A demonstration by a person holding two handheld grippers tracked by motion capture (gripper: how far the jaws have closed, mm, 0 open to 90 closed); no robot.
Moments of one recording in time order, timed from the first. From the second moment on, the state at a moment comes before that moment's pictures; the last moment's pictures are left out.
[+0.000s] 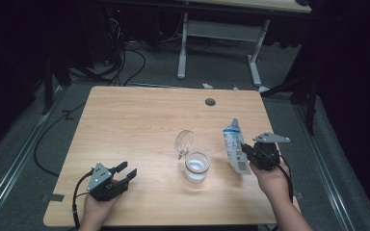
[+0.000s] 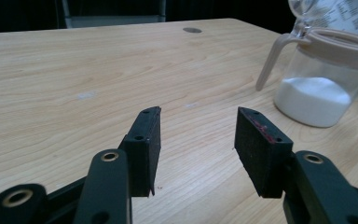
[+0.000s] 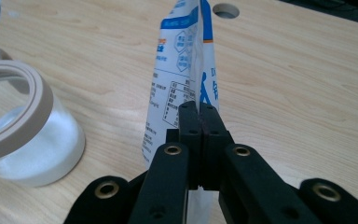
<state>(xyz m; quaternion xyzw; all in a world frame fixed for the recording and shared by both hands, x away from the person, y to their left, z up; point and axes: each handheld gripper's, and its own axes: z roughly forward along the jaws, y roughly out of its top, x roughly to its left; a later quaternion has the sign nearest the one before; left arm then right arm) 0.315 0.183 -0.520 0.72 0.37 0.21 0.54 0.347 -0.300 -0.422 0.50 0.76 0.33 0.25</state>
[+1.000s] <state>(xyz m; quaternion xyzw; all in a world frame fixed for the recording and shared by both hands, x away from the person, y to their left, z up) 0.312 0.194 -0.524 0.75 0.37 0.26 0.49 0.322 -0.316 -0.472 0.49 0.65 0.49 0.30</state>
